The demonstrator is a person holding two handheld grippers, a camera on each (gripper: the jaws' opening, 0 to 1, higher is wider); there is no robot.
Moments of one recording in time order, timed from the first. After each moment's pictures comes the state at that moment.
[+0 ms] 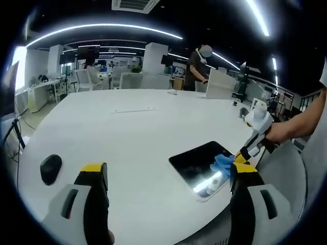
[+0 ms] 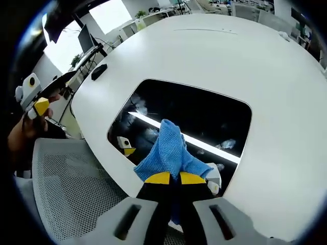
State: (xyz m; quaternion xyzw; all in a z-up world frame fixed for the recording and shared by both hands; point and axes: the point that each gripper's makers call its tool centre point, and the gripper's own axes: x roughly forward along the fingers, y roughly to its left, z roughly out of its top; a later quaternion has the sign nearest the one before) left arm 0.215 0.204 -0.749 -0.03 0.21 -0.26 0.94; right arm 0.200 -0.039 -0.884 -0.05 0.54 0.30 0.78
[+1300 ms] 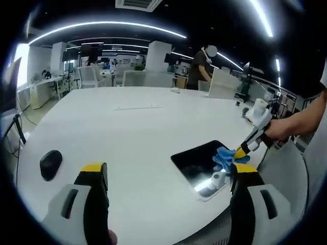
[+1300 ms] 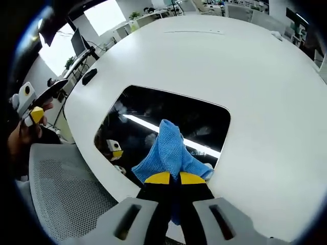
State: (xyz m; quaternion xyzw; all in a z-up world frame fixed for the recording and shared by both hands) left arm 0.218 0.208 -0.758 -0.04 0.21 -0.25 0.94; right arm 0.225 -0.059 -0.881 -0.05 0.54 0.28 0.79
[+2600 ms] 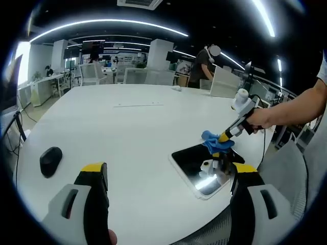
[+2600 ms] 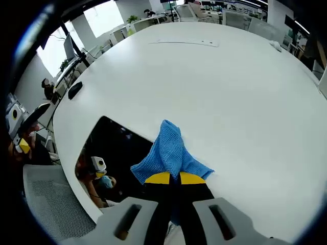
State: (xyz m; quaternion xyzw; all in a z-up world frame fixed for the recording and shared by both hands) left arm 0.216 0.205 -0.758 -0.04 0.22 -0.24 0.94; right arm 0.317 -0.065 -0.886 -0.07 0.51 0.26 0.81
